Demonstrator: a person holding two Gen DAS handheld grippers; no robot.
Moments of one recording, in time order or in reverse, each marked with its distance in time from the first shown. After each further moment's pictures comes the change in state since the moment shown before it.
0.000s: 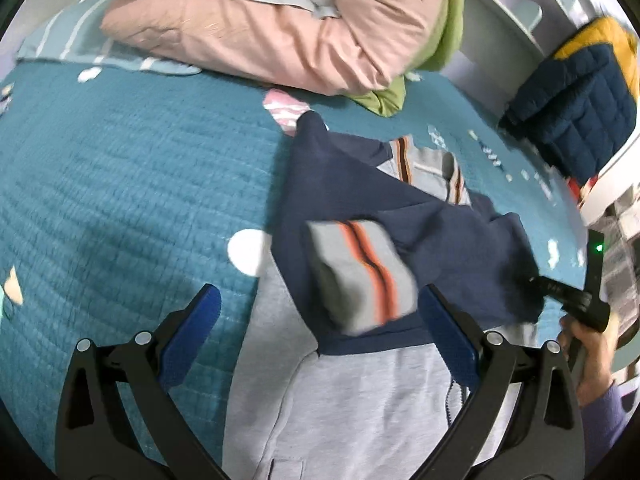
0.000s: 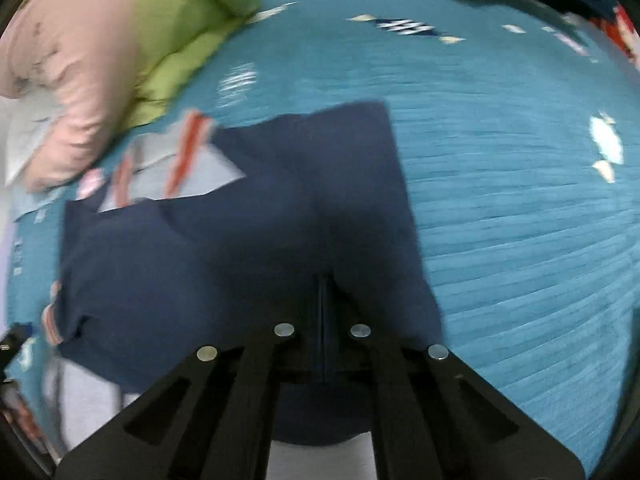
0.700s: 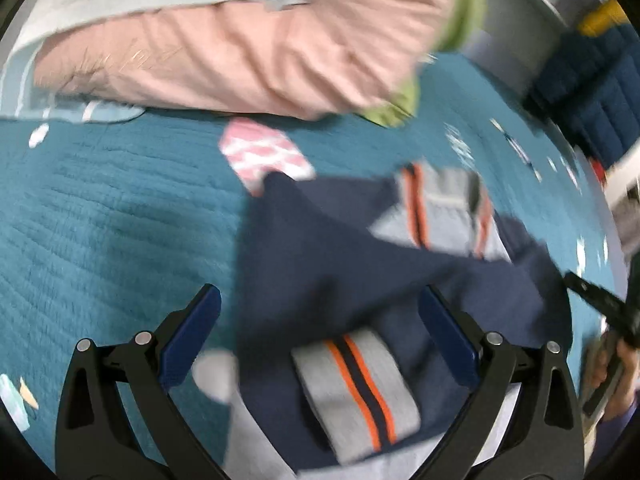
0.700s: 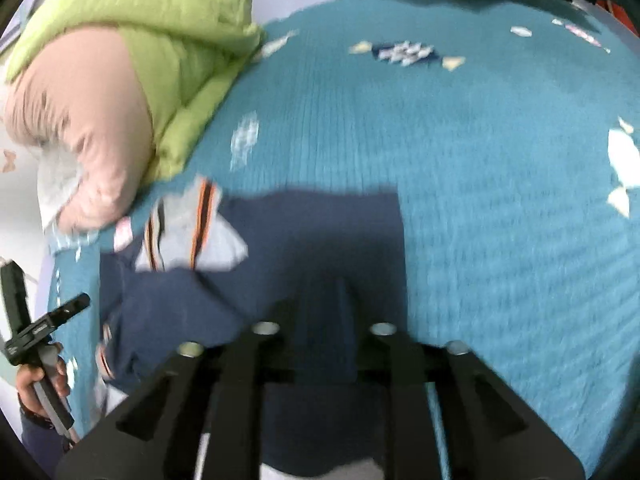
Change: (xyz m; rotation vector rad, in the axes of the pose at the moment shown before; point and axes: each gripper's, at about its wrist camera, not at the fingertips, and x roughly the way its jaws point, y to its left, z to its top) left arm 0.071 -0.014 0.100 0.025 0.109 0.067; right arm -0.028 -0.026 0.053 0.066 -0.026 0.175
